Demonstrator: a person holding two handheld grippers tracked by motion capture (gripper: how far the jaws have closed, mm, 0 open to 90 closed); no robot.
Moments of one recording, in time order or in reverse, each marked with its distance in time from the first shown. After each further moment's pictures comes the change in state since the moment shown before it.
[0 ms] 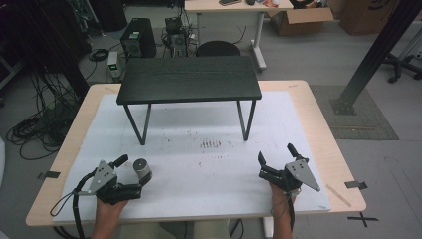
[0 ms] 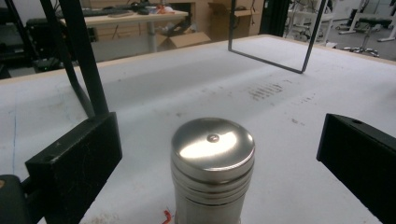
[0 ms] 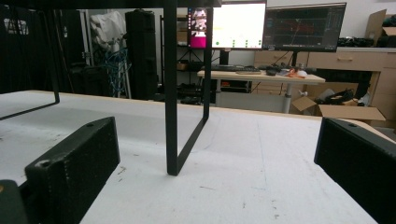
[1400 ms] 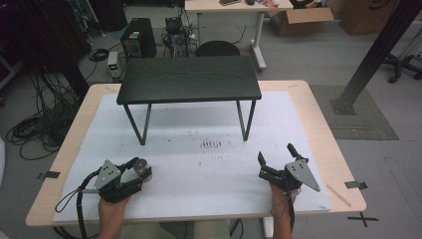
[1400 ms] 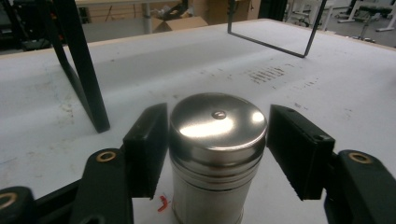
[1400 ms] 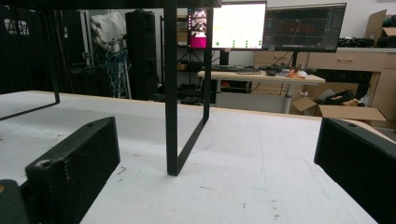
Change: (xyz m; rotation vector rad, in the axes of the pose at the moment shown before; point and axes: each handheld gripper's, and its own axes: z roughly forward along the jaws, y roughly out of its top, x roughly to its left) left arm 0.003 -0.007 0.008 0.054 -0.020 -0.024; right arm 0.000 0.000 0.000 -0.002 0.001 0.000
